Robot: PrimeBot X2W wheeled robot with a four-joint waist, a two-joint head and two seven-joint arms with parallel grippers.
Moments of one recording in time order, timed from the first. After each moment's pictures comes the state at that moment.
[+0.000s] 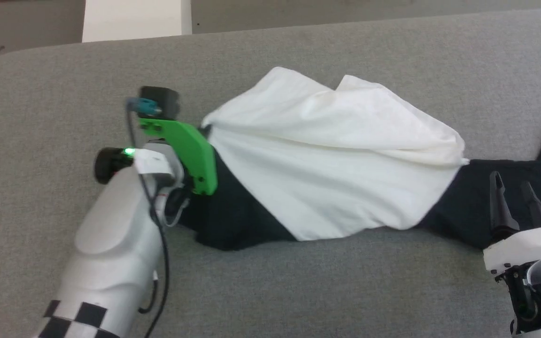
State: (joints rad) left arm -0.71 0.18 -0.39 0.55 -0.54 -0.01 0.33; right arm -0.16 -0.05 -0.27 0.17 0.34 0.13 0.02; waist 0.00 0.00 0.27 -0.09
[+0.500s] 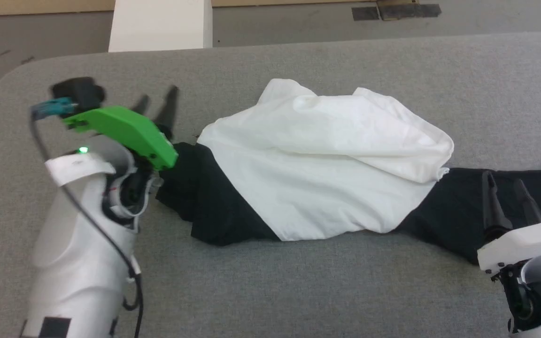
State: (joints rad) left arm -0.64 0.20 -0.19 0.42 -0.72 0.04 0.22; right arm -0.16 -0.05 -0.25 0.16 0.32 0.13 0.04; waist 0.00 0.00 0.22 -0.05
